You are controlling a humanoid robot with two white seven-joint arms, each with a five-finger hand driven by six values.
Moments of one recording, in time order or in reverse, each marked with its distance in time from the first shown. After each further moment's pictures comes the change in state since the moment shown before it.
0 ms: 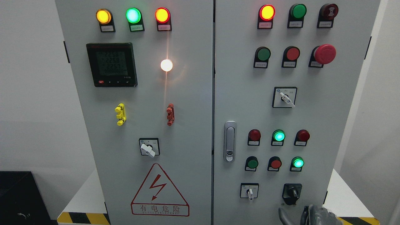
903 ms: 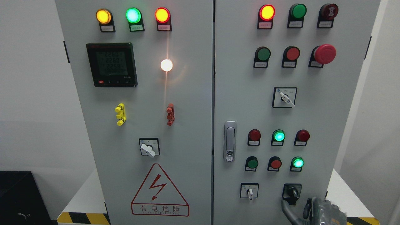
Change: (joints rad) left arm 0.000 0.000 0.000 0.000 0.000 0.000 0.000; right arm -0.042 -0.003 -0.014 -0.013 0.024 0.014 0.030
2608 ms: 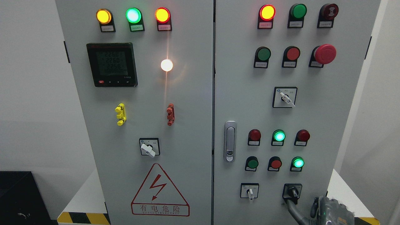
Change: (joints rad) left arm 0.000 0.000 0.000 0.000 0.000 0.000 0.000; right arm -0.018 -0.009 -0.043 0.026 0.024 -0.001 -0.004
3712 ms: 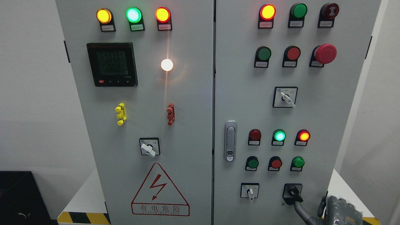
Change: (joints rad) left arm 0.000 0.000 0.000 0.000 0.000 0.000 0.000; right arm -0.010 -0.019 -0.031 -0.001 -0.008 0.001 0.000
